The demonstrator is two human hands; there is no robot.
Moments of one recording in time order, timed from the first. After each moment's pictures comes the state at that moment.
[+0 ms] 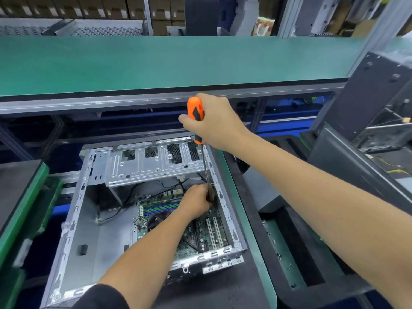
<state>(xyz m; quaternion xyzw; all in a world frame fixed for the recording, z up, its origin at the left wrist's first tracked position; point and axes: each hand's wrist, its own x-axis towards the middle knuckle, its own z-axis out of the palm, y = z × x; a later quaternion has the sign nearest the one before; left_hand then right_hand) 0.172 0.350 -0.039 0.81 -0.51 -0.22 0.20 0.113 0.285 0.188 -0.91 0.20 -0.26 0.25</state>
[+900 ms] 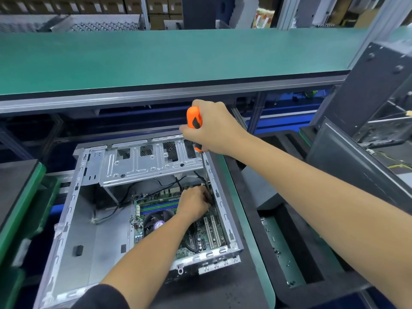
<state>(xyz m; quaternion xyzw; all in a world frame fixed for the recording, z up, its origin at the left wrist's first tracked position) 0.160 0.352 -0.045 0.84 -0.46 -0.22 0.21 0.100 0.280 0.181 -0.92 0.20 -0.19 0.26</state>
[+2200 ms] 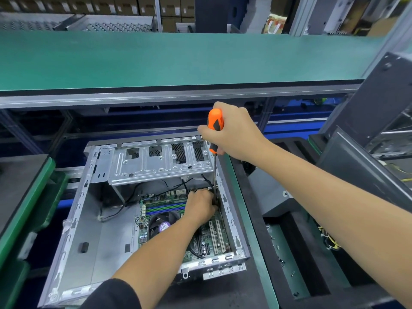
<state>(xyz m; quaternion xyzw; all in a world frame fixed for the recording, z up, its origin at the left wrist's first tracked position) 0.162 0.345 -0.059 0.85 -0.51 -0.11 0.12 0.091 0.274 0.179 -0.91 0.22 -0.22 0.28</state>
